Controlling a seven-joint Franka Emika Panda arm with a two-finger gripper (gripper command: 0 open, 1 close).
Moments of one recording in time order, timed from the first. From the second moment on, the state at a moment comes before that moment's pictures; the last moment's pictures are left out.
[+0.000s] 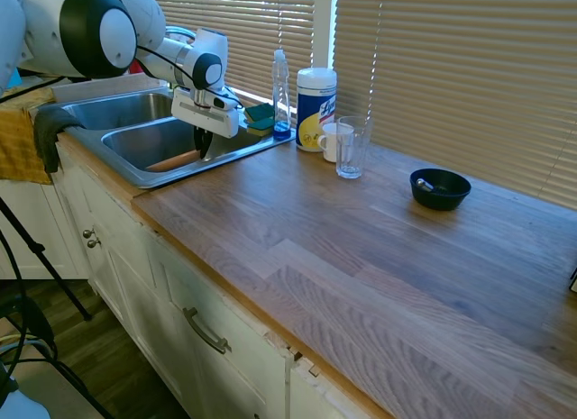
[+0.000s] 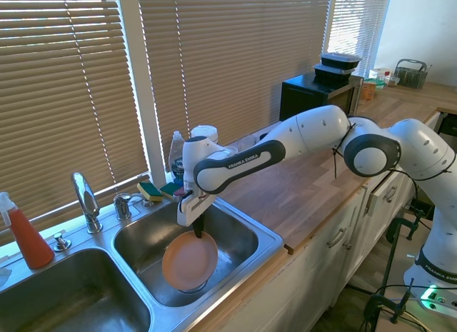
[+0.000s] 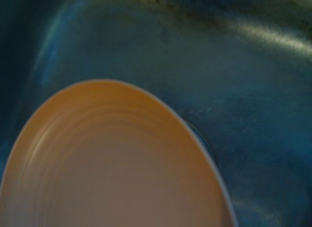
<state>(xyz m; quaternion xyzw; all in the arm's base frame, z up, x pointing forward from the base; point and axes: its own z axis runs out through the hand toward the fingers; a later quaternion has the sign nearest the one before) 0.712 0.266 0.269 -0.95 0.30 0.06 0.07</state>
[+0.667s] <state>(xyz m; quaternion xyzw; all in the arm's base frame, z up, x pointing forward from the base) 0.725 0.278 0.272 -0.95 0.29 0.08 0.07</state>
